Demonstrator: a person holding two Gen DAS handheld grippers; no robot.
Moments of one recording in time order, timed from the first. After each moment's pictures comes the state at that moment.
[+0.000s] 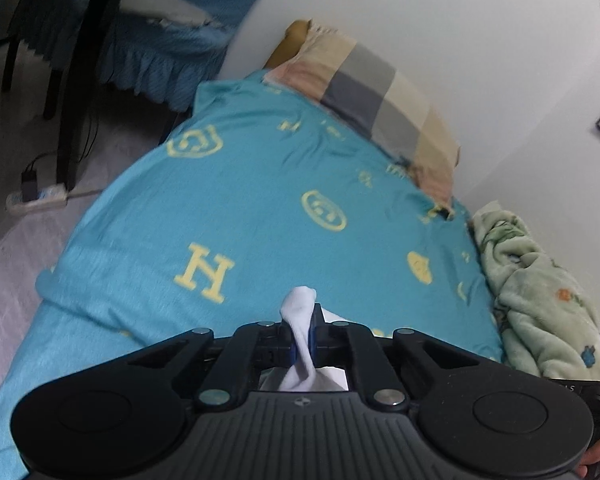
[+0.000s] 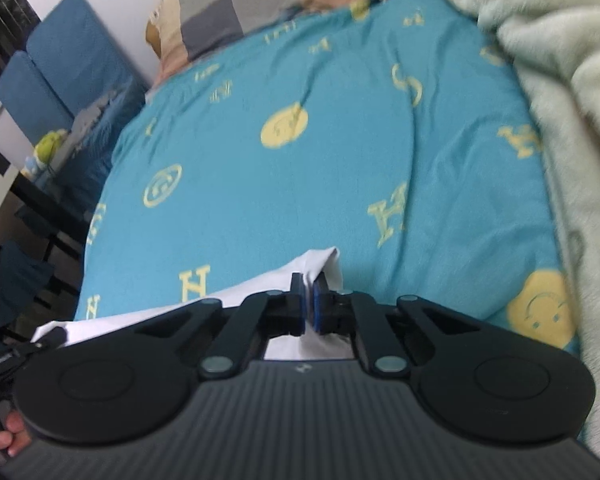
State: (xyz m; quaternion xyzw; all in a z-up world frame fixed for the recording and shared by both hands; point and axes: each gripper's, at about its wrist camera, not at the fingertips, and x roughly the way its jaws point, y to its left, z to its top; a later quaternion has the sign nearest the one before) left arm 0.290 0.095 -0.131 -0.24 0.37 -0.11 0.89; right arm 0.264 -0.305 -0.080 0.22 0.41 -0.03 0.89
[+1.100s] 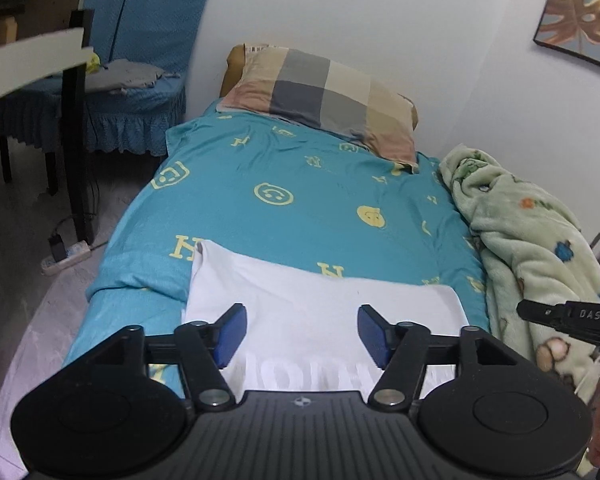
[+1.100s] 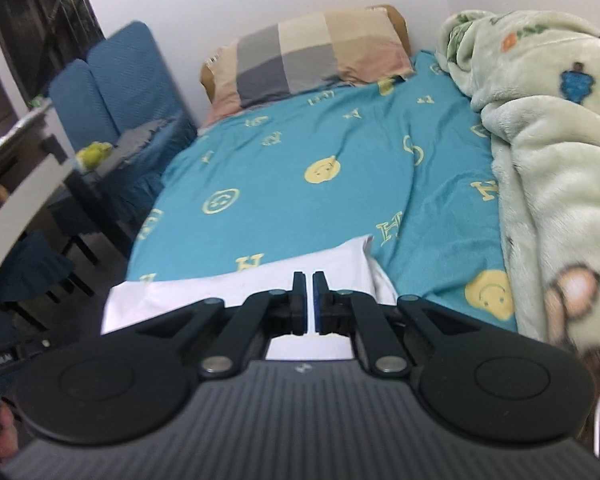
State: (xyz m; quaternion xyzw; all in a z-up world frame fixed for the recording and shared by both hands) left arm 0.122 0.039 -0.034 -0.09 0.35 -0.13 0.92; right arm 0.122 -0.272 -0.010 0.17 0.32 0.00 0.93
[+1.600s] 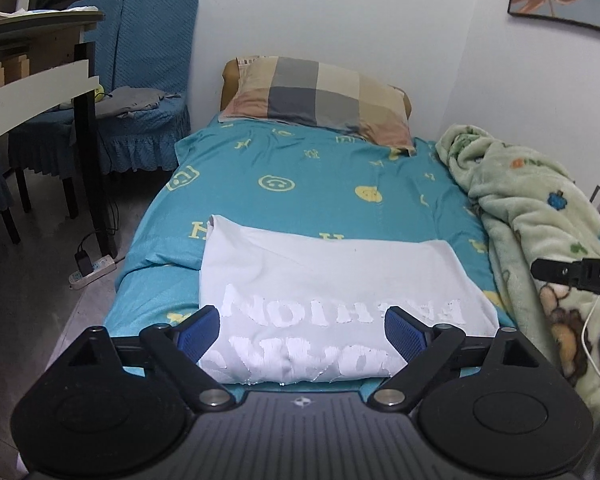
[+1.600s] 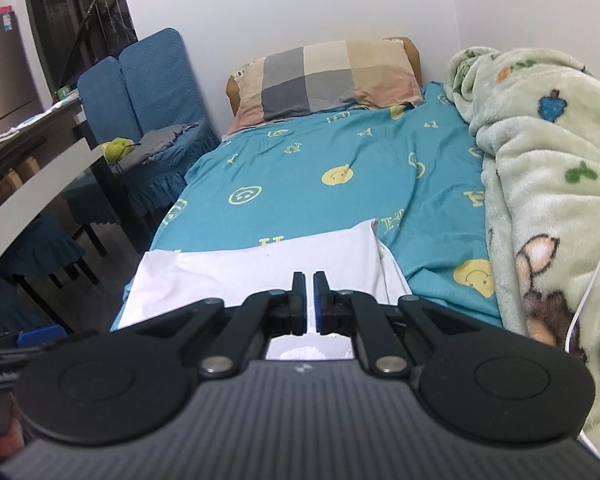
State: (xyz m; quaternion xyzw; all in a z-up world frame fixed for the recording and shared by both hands) left arm 0.036 0.025 -0.038 -0.03 0.33 -0.12 0.93; right arm 0.052 -0.241 -0.002 0.13 0.29 0.00 0.95
